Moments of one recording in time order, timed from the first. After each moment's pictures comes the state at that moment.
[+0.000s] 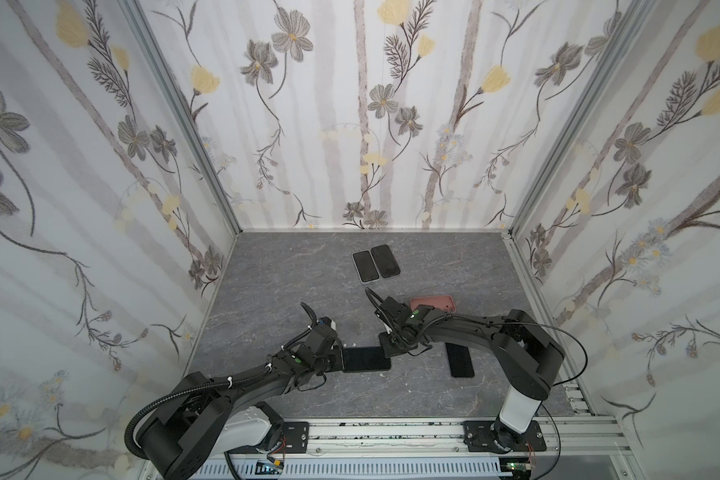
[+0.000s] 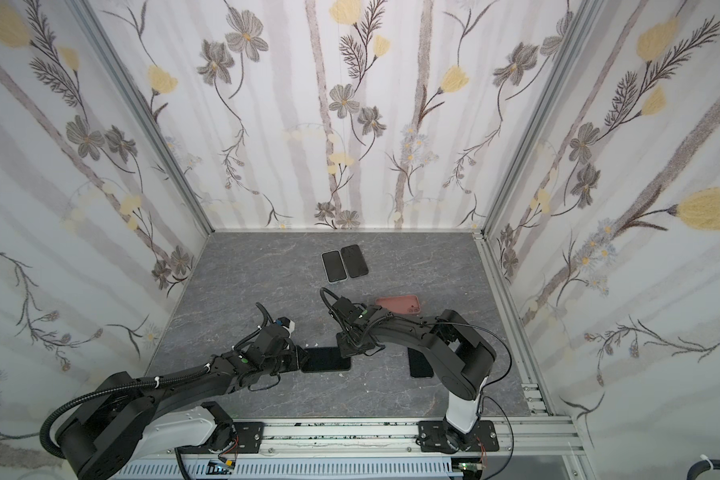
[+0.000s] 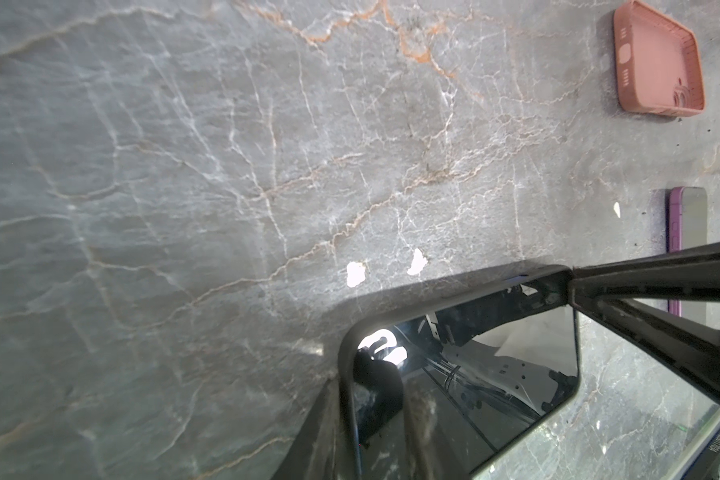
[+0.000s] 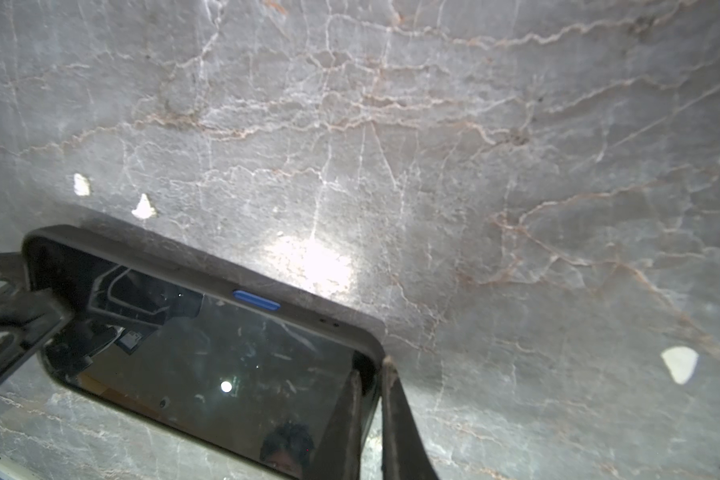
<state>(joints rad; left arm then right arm) -0.68 1.20 0.34 -0.04 0.09 -0.76 0.90 1.82 1.07 -0.58 -0.07 0.58</state>
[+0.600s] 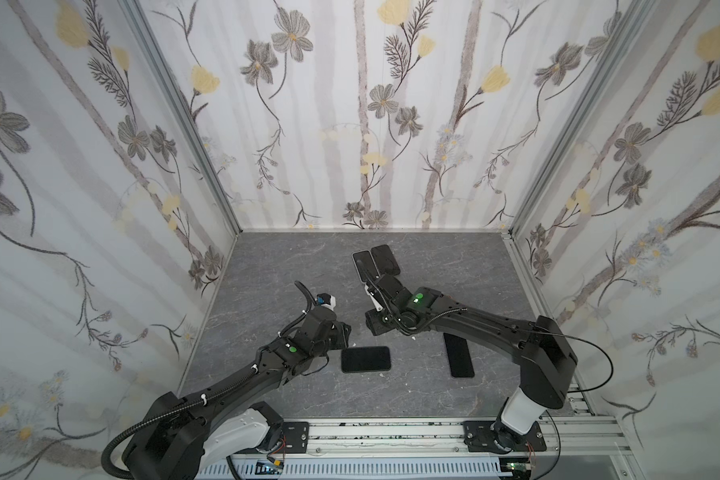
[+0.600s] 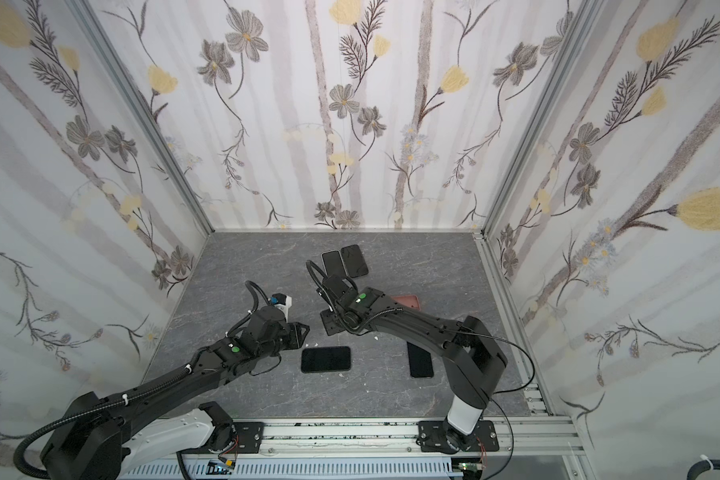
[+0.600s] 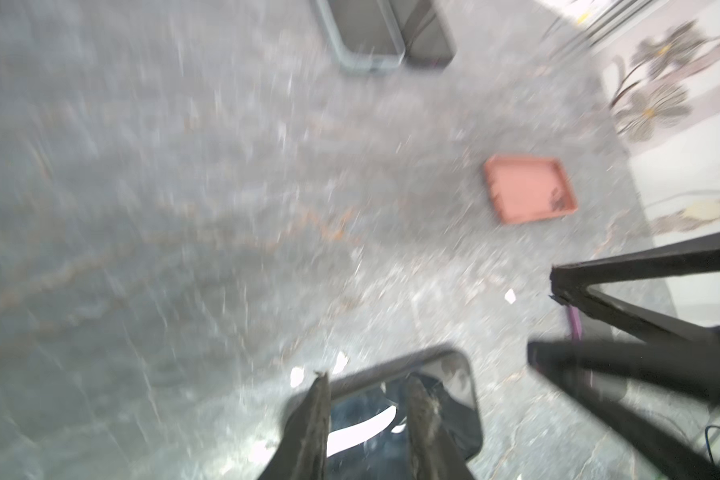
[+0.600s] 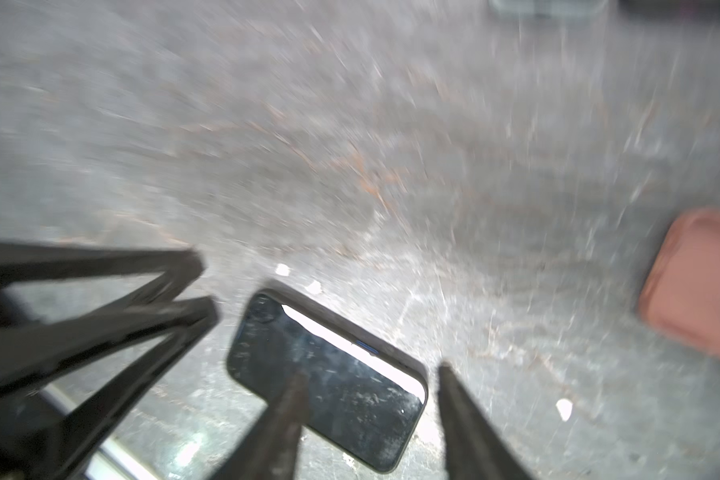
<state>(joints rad) -0.67 1.07 0.57 -0.18 -0.04 -0.65 0.93 1.68 1.33 -0.63 0.02 0.39</state>
